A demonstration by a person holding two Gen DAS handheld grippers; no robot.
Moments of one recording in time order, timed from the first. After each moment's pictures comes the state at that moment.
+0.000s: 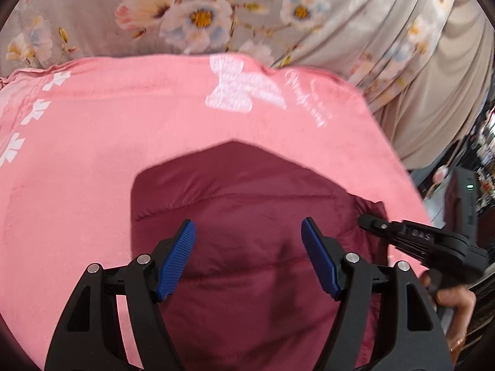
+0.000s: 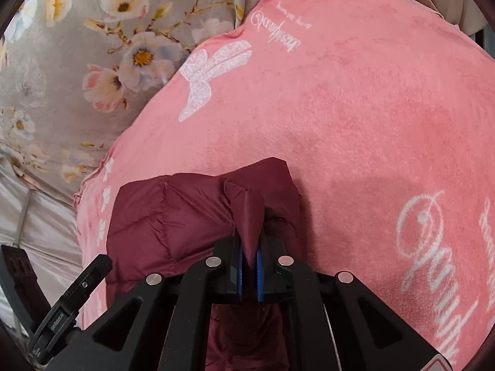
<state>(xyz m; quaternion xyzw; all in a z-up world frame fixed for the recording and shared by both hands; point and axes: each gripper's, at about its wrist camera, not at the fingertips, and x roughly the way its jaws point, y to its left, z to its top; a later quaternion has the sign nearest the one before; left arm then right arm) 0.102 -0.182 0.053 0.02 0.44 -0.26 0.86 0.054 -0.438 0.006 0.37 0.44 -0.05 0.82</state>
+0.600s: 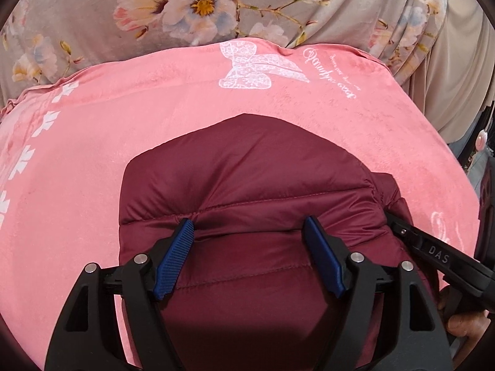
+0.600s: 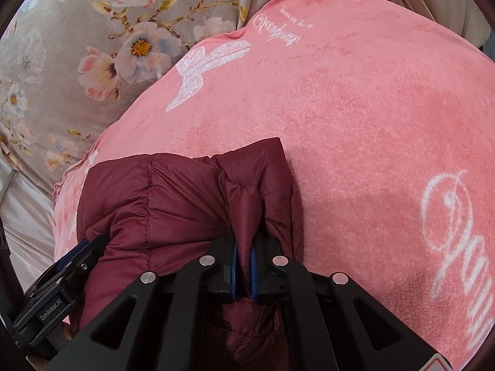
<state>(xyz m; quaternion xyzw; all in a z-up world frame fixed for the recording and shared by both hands) 0.101 -0.200 -0.002 0.10 0.42 -0.22 0.88 0.051 -0.417 -0.035 0.31 0.40 -0.08 0.86</state>
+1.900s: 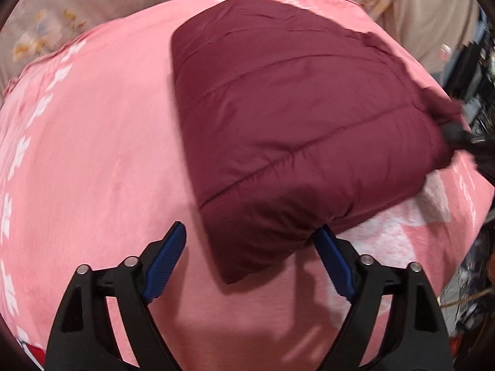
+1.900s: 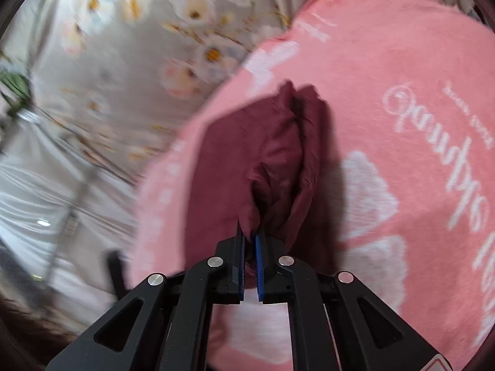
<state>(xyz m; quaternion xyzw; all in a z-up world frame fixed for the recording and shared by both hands) -0.029 -0.090 -0.015 0.15 0.51 -0.24 0.81 -0.132 -0.386 0.036 0.43 0.32 0.09 0.84</state>
